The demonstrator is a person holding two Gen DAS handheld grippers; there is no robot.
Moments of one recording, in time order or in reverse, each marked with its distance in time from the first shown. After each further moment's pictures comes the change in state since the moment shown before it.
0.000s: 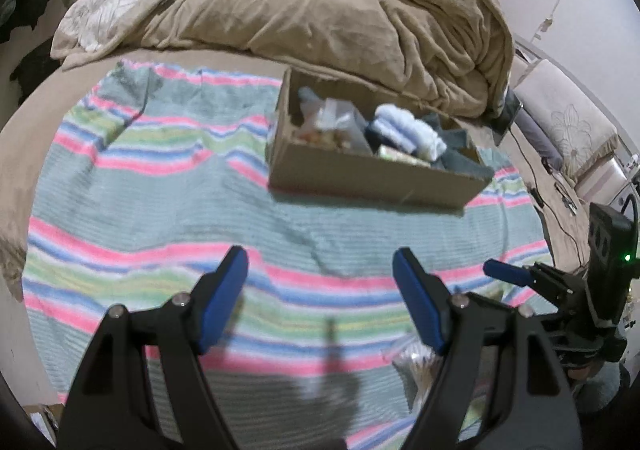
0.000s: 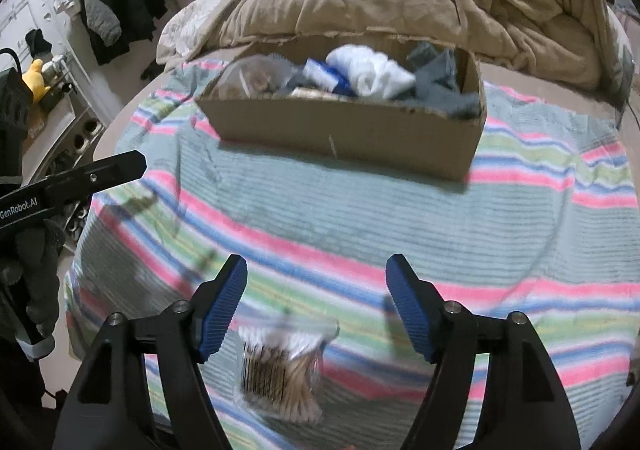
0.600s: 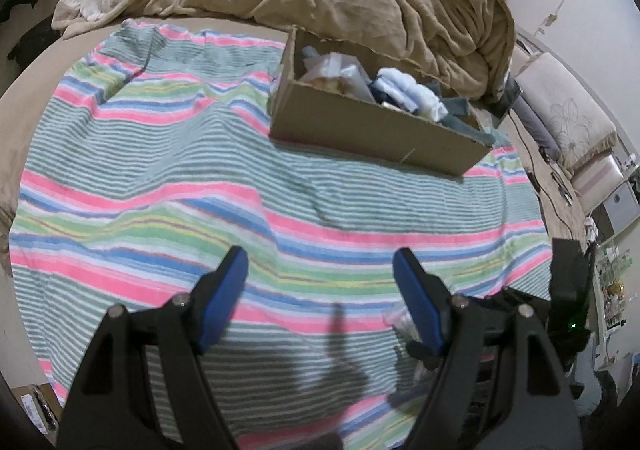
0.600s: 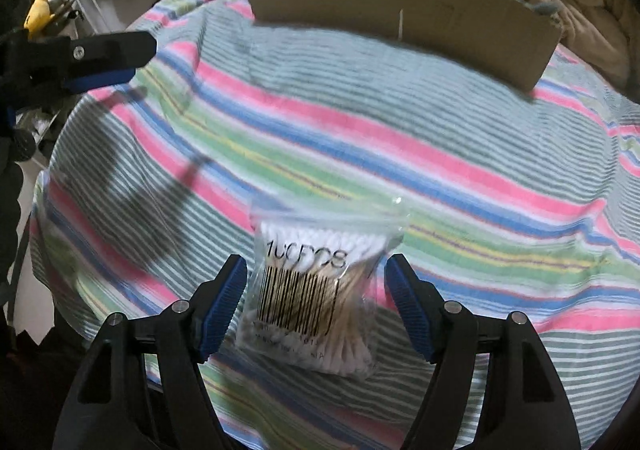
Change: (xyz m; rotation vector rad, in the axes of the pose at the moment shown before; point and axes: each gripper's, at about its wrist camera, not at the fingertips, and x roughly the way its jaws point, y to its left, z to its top) left arm 0.004 0.004 -0.026 -0.026 0.065 -0.023; right arm 0.044 0.037 -0.057 -0.127 0.198 -0.020
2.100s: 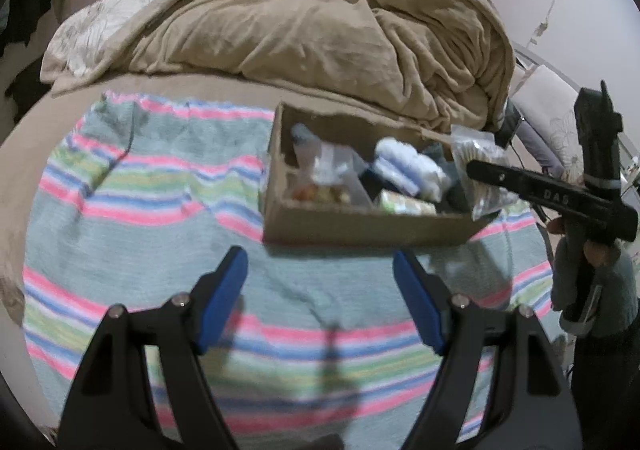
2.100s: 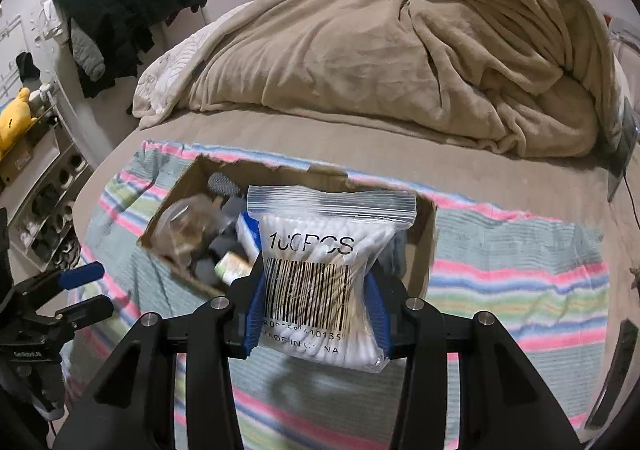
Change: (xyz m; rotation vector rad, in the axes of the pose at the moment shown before) left arm 0.008 -0.010 0.074 0.068 -0.129 0.023; right arm -0.074 -0.117 0.157 0.121 -0.320 -0.038
